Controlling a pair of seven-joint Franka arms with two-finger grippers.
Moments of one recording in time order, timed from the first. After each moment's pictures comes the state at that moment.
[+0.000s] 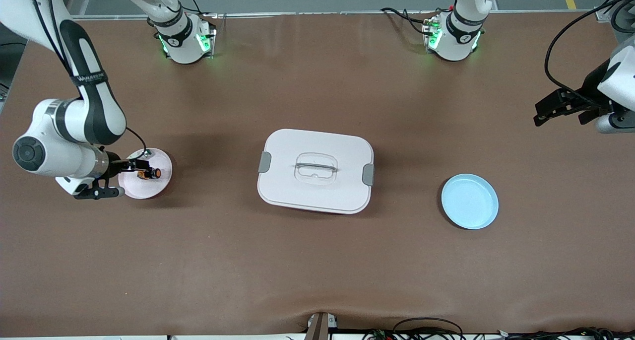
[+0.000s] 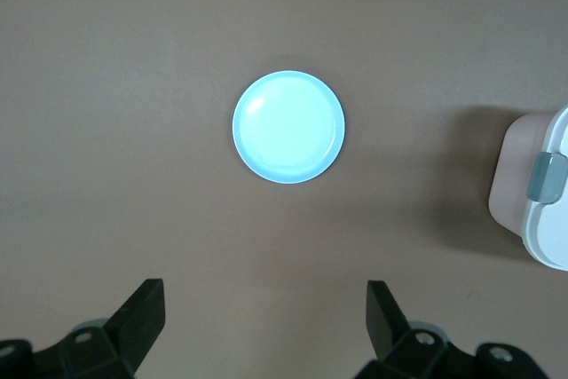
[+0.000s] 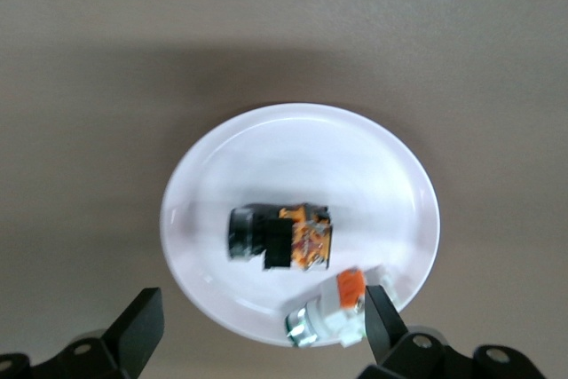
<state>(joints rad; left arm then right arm) -0.01 0.01 -0.06 -1.57 -0.01 1.60 -0.10 -0.17 0.39 0.05 -1.98 -0.02 2.14 -0.15</state>
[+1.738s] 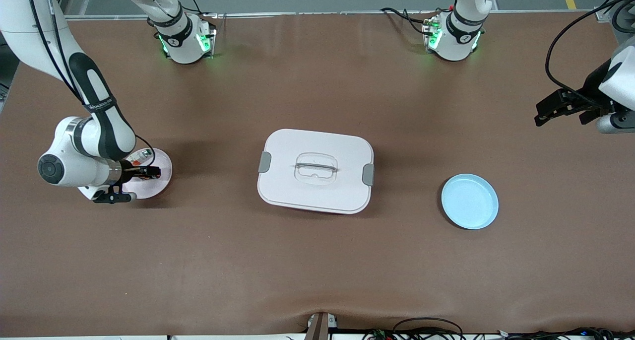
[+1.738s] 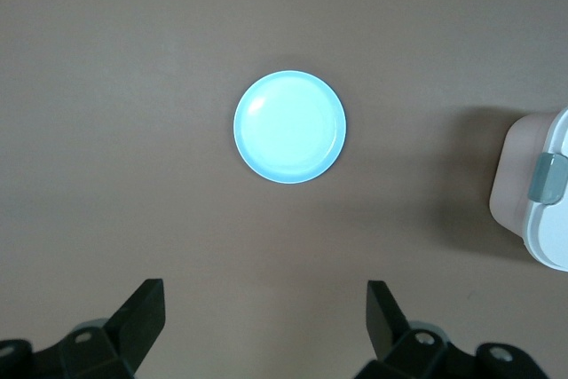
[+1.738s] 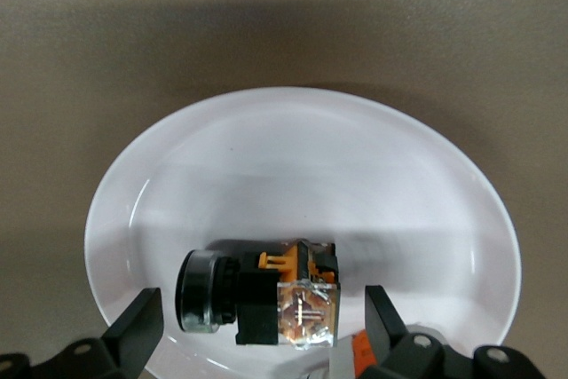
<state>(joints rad) 0.00 0.01 -0.06 -1.57 -0.01 1.60 -0.10 -0.20 0.53 0.06 -1.98 0.03 2.20 -0.17</state>
